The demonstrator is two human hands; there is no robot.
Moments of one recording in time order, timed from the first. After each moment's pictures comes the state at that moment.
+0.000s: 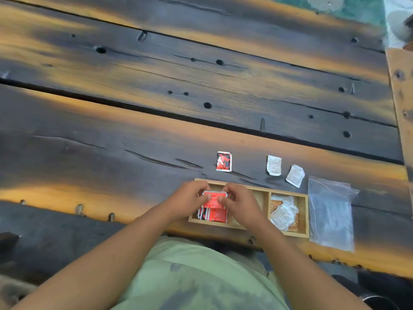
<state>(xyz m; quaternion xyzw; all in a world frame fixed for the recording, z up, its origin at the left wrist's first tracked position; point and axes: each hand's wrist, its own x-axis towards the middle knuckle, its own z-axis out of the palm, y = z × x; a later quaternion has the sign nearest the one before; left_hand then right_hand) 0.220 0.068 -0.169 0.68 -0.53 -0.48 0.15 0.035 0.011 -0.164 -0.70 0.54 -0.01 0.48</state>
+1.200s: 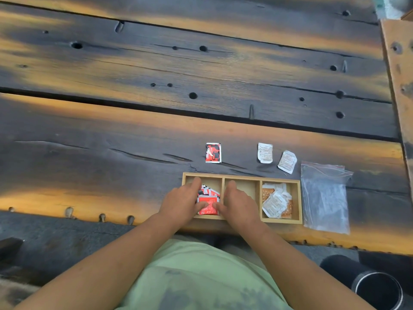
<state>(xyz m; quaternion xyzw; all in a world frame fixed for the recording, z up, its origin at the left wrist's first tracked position) 0.181 0.080 -0.167 0.73 -0.60 -0.31 -0.01 0.018 0.028 -0.171 -0.75 0.57 0.12 0.31</state>
